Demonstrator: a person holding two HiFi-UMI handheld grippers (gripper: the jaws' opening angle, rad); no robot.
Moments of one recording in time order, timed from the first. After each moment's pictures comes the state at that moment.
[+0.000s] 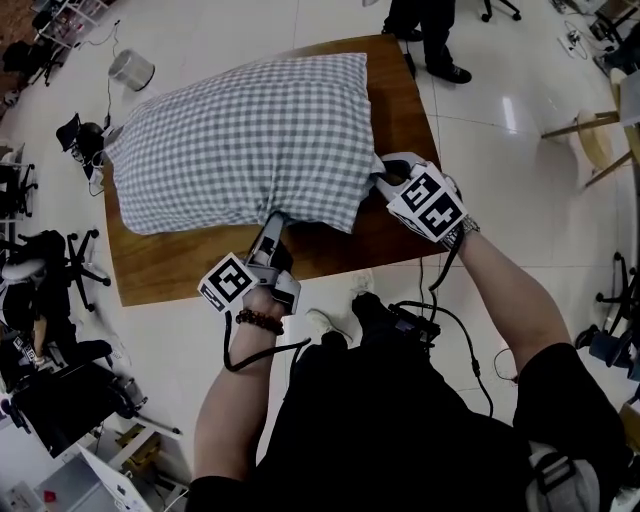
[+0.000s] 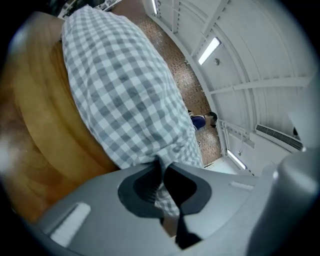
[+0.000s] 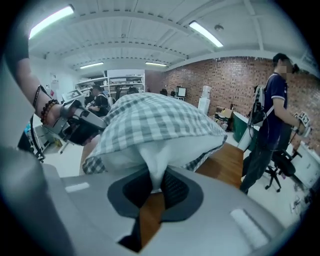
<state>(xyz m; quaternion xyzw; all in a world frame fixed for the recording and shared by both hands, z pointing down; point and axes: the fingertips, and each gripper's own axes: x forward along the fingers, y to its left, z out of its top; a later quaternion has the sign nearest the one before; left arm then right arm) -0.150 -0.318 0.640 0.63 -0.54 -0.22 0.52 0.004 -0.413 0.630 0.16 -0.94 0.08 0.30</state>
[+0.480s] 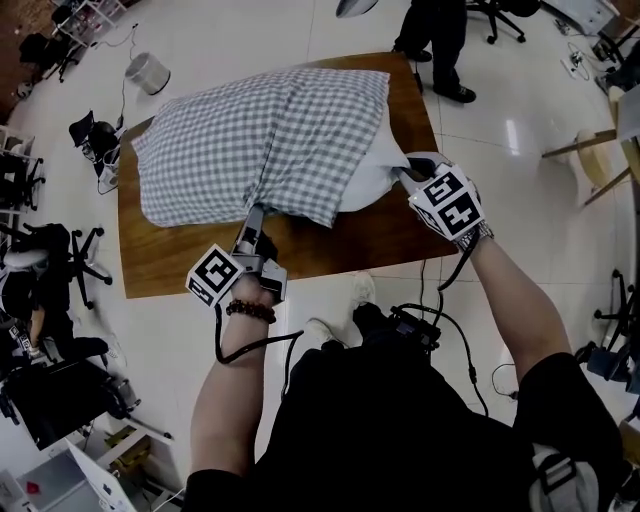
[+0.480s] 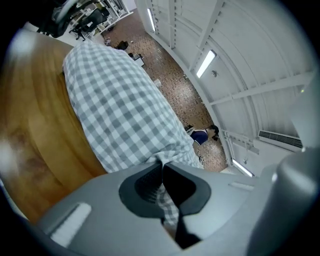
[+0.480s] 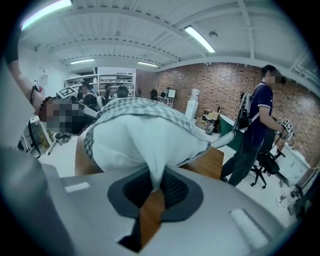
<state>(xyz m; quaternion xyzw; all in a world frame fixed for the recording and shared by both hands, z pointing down) -0.203 -0.260 0.585 0.63 -0.57 -0.28 0.45 0.034 -0.365 0.578 0.23 -0.92 0.06 0.30</state>
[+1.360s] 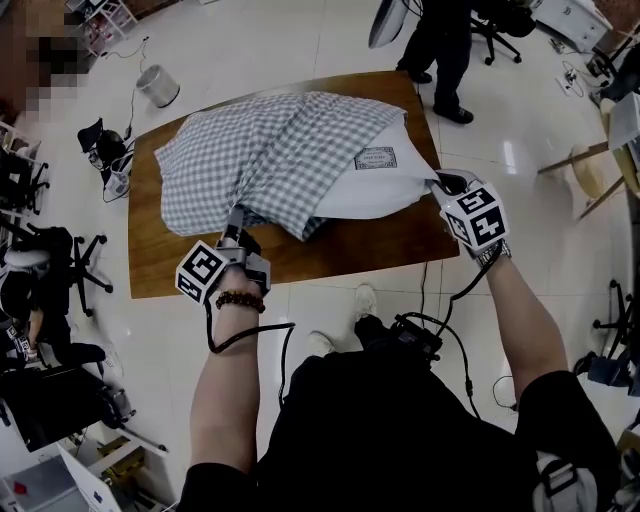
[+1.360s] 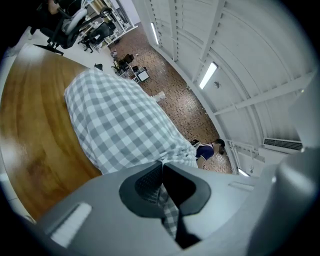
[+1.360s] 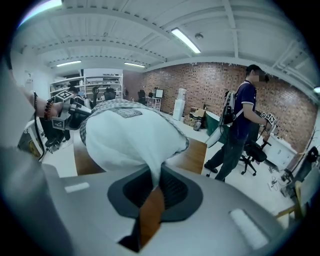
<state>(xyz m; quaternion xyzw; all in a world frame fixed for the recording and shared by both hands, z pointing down) -0.256 -0.233 0.598 0.60 -0.61 -0.31 0.42 0.103 -0.347 0.589 0.29 -0.91 0.09 0.28</state>
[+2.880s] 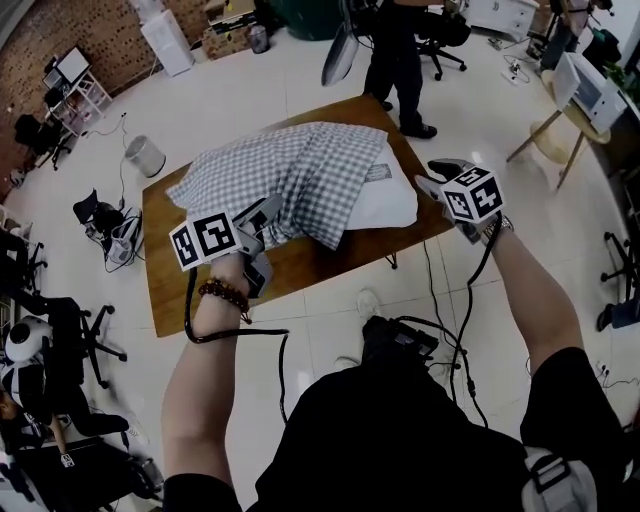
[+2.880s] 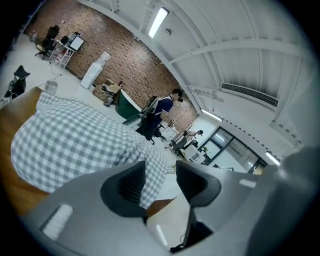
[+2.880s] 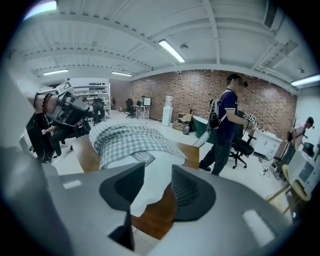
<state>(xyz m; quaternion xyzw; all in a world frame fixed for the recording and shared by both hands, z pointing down) -0.223 -0.026 0.462 0.82 -0.41 -0.05 0.39 0.050 -0.097 0.525 0.36 -0.90 0.10 0.23</state>
